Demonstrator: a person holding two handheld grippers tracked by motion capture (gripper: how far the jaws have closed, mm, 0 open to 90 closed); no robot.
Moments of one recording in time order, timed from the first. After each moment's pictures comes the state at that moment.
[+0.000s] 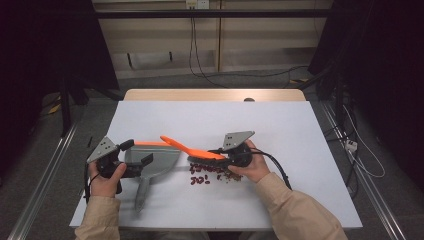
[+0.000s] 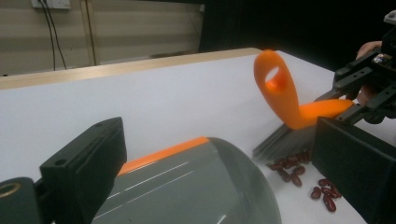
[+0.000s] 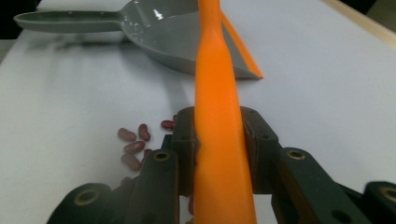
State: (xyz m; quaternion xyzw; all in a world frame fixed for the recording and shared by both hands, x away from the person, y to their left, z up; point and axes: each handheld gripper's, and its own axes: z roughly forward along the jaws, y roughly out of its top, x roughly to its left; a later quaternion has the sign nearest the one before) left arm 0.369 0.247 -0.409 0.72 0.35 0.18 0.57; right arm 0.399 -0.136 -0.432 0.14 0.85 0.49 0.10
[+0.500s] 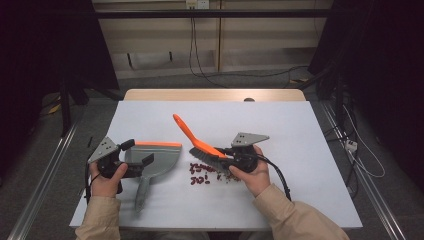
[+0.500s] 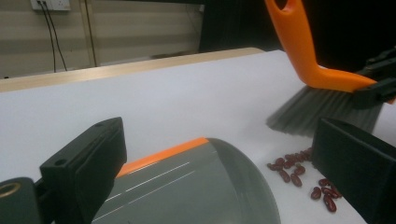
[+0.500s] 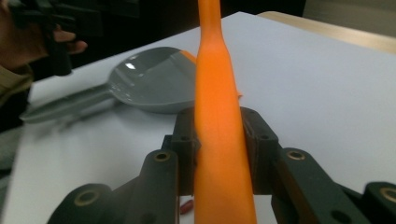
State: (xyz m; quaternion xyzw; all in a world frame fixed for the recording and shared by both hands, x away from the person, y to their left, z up) left arm 0.368 0.244 -0.408 0.72 0.35 0.18 0.57; right arm 0.364 -0.141 -0.415 0.31 0.77 0.55 0.09
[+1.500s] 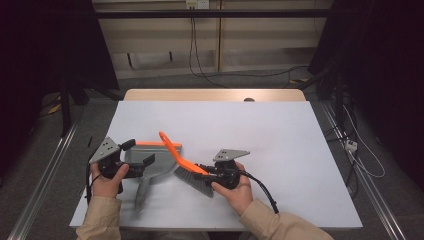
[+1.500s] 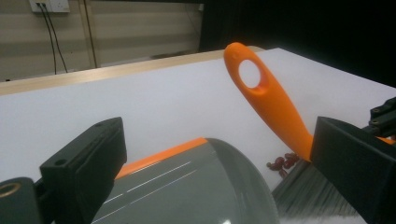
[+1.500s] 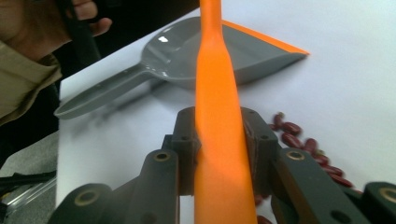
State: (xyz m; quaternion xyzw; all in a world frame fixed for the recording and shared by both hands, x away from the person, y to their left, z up) left arm 0.367 0.242 -0.407 0.73 0.35 0.18 0.56; right arm 0.341 -0.096 -0.444 0.35 0.77 0.53 0.02
